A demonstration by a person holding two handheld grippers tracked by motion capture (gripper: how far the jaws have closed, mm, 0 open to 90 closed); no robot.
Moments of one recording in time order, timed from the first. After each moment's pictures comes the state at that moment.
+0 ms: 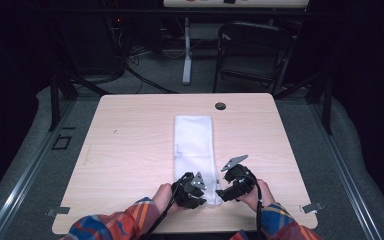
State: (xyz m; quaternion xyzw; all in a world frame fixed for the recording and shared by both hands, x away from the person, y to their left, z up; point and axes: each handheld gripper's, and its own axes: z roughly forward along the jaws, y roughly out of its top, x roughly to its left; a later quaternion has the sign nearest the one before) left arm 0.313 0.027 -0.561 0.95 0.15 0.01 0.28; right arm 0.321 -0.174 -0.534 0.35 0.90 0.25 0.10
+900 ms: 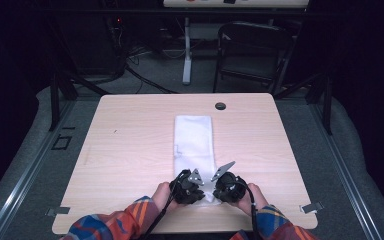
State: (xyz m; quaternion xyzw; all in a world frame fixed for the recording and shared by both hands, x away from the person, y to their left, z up) left arm 0.319 0.031 -0.561 0.94 0.17 0.01 0.30; right arm 0.313 -0.151 -0.552 0.29 0.93 0.22 0.05
